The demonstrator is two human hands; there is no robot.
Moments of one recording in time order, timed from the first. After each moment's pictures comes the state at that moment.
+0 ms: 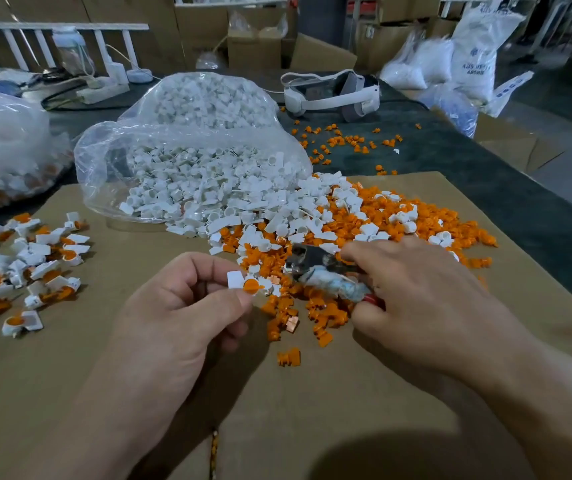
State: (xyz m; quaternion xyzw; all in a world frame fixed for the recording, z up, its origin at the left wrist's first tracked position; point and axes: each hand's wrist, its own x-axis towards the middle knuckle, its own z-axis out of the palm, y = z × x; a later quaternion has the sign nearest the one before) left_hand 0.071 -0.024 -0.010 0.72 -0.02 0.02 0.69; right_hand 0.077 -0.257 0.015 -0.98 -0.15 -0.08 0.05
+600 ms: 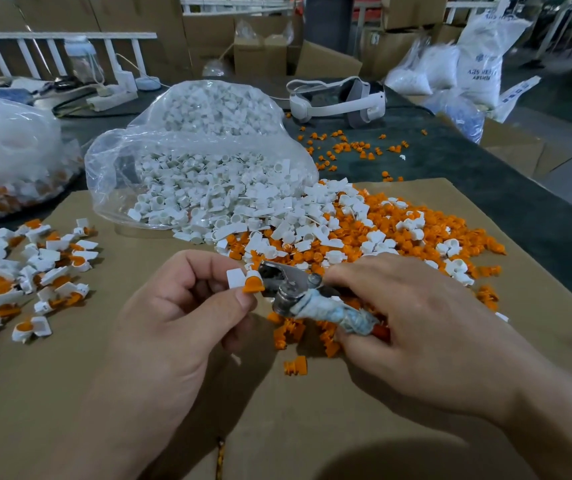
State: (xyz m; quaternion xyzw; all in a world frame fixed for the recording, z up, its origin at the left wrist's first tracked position) left_hand 0.068 -0.029 0.001 0.68 -0.07 0.08 0.72; right_hand 0.060 -0.245 0.034 -0.96 -0.23 -0.04 0.14
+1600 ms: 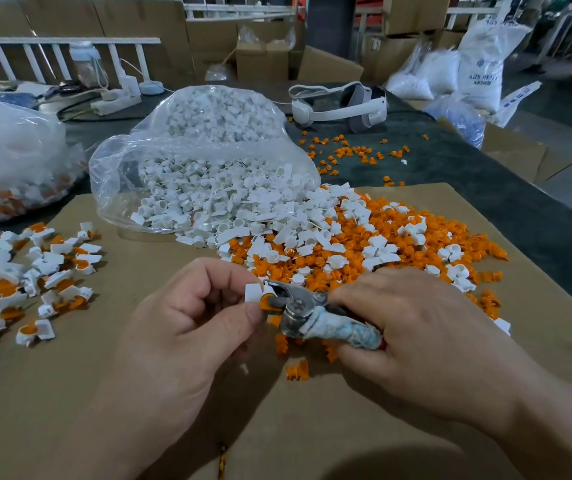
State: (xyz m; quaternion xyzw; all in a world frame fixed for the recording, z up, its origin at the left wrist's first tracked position) left_hand 0.070 -0.021 -0.009 0.73 -0.13 0.06 0.67; right_hand 0.061 -0.240 0.031 -0.97 -0.22 -0.04 0.09
